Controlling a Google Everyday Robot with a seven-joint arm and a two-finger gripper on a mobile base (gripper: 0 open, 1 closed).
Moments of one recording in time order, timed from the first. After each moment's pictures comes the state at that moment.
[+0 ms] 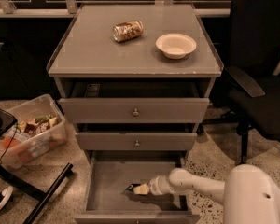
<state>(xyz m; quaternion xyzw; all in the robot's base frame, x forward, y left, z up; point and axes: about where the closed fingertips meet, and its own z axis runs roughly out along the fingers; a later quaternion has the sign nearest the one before) 0.555 -0.036 0.197 -0.18 0.91 0.34 0.18</state>
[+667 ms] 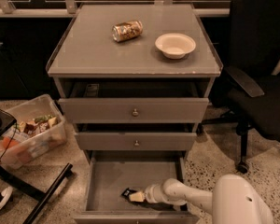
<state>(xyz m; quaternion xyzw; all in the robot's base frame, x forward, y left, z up) 0.546 -0.017 0.116 -0.18 0.90 0.33 0.20</state>
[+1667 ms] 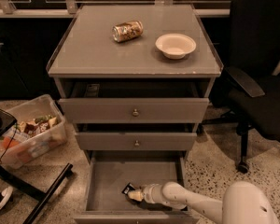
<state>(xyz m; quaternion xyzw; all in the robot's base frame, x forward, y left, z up) 0.554 -0.008 0.138 -0.20 0.89 0.33 0.26</state>
